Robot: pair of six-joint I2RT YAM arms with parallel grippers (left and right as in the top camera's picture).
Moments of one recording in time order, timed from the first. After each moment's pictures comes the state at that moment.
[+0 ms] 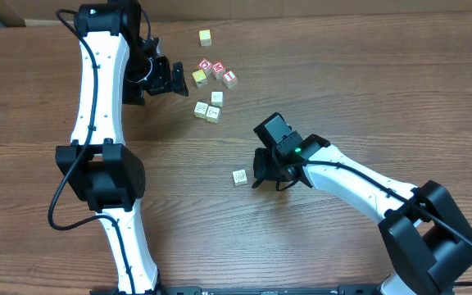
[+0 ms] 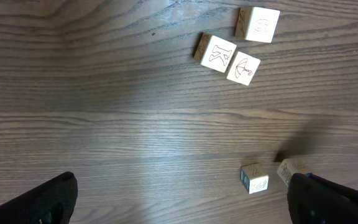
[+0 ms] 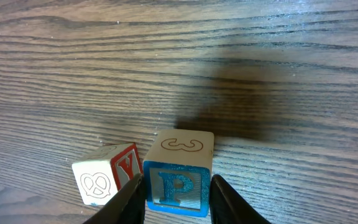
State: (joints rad) left arm 0.01 2.27 2.36 -1.65 0.20 -0.10; right arm 0.67 1.78 1.10 -0.53 -0.11 0.73
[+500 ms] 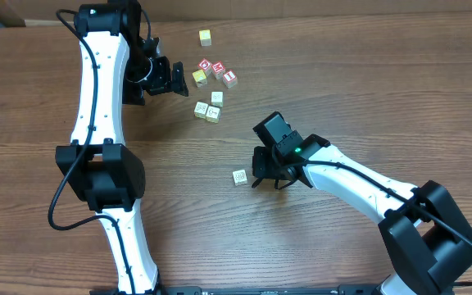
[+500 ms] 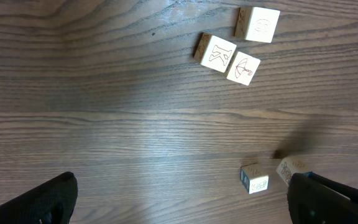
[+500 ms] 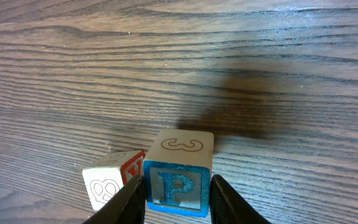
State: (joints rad) left arm 0.01 2.27 2.36 -1.65 0.20 -0.10; right arm 0.67 1.78 1.10 -0.50 -0.11 0.72
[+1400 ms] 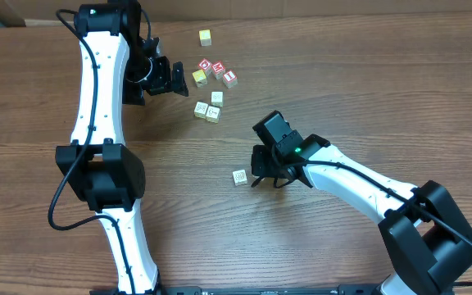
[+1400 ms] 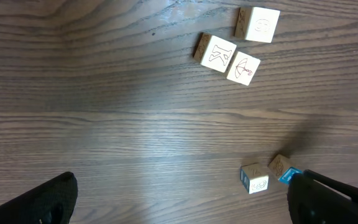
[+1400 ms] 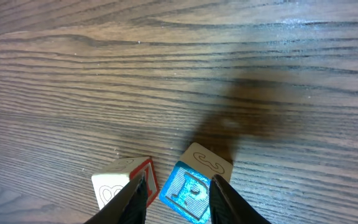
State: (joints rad) left arm 0.01 2.27 2.36 -1.65 0.20 -0.10; right arm 0.67 1.78 1.10 -0.48 -0.11 0.73
